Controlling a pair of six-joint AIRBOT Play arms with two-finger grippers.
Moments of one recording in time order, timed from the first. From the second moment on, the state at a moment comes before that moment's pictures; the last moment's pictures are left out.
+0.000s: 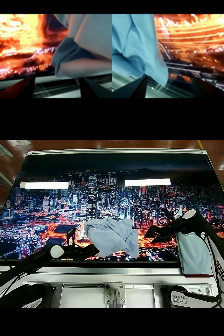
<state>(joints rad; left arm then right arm) -0.61 -1.10 0.44 0.80 -0.51 -1.86 -0.11 -1.43 0.88 -0.95 1.27 1.26</state>
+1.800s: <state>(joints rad) -0.11 -0.57 1.62 0.97 -0.80 -1.57 -0.08 -0.70 1.73 -0.95 0.95 1.38</state>
